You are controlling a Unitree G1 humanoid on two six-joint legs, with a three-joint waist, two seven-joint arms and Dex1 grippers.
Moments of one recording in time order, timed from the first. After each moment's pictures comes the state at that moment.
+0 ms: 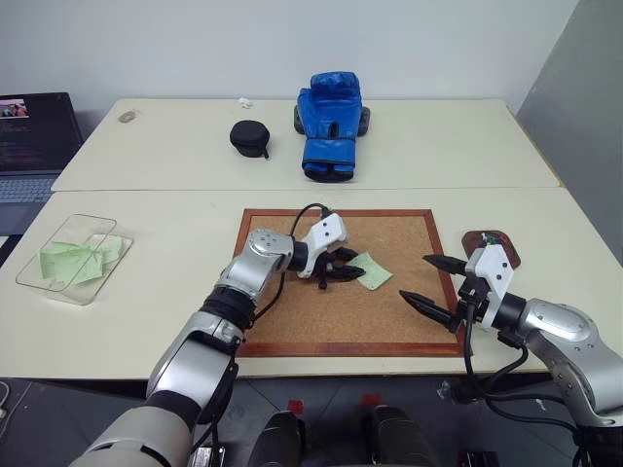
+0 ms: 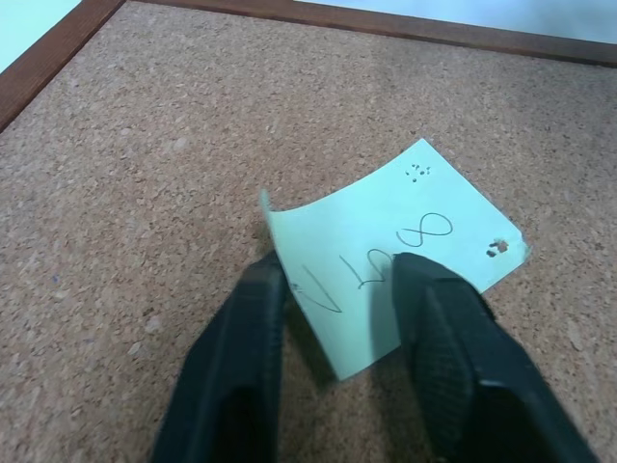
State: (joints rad) left arm -0.83 0.28 -0.31 0.67 -0.07 0.12 -1.15; right arm -0.04 -0.63 -0.06 -0.41 0.42 0.41 0.76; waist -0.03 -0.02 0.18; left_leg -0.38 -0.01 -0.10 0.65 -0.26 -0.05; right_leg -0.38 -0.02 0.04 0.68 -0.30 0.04
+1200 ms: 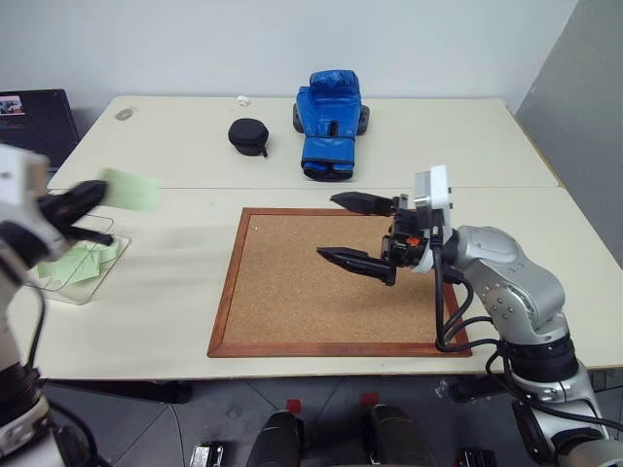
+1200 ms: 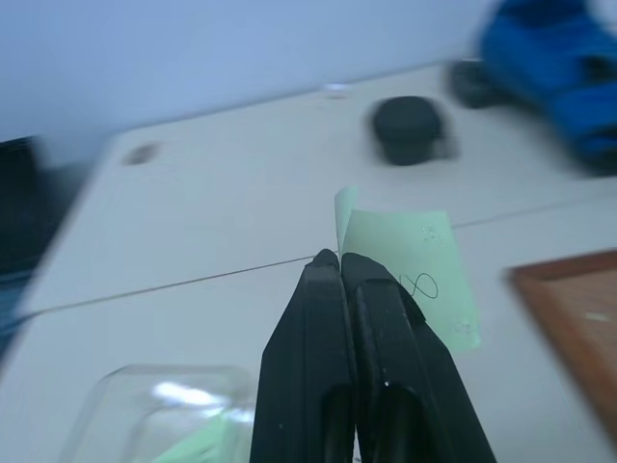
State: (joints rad) left arm -0.27 0.76 0.76 -0.22 -0.27 0.79 -0.59; right arm -0.57 -0.39 0.14 -0.31 0.62 0.52 0.92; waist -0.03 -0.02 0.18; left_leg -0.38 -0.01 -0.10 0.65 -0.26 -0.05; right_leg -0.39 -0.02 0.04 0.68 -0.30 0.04
